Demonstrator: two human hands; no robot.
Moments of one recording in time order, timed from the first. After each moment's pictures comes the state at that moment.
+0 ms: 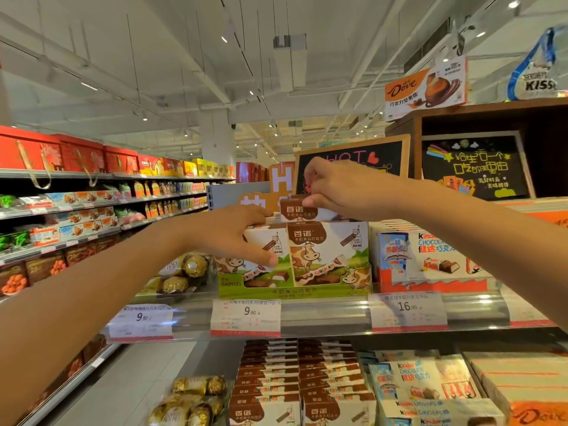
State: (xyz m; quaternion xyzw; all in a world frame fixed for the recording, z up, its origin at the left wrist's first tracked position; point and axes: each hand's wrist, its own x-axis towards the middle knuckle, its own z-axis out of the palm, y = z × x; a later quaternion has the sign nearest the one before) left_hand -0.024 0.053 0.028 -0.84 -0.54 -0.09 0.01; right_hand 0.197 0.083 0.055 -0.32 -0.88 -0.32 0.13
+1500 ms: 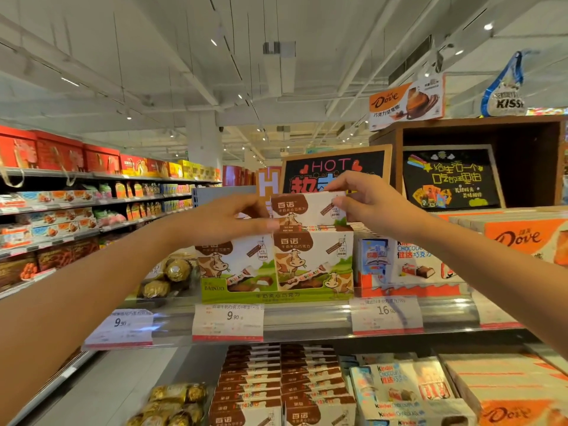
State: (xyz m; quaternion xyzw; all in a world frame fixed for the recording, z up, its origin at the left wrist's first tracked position) left_hand -0.012 0.049 0.031 -0.84 -0.47 -0.25 -0.09; right_hand 0.240 0.084 0.022 -0.30 -0.84 0.12 0.44
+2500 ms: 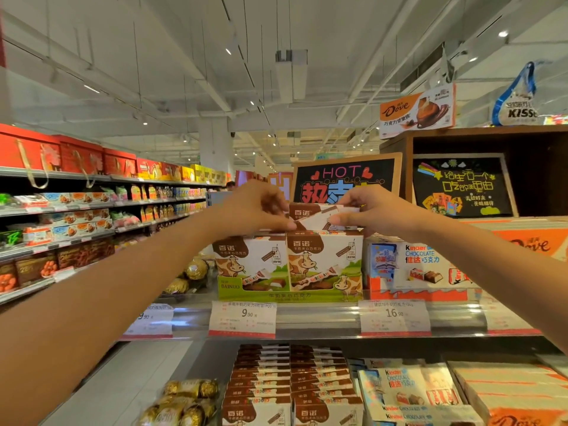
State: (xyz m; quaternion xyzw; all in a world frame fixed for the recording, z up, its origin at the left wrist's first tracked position) left_hand 0.005 0.053 0.040 -0.80 -0.48 -0.35 -0.02; right_hand 0.234 0.084 0.031 -0.39 -0.82 0.20 0.37
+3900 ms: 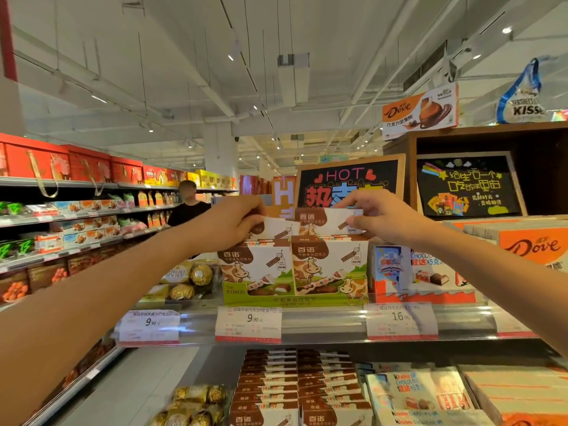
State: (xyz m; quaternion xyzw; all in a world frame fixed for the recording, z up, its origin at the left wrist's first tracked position) left_hand -0.034 0.059 0.034 -0.82 -0.48 -0.27 0.15; right_hand 0.239 0.087 0.023 -0.36 -0.82 0.17 0.41
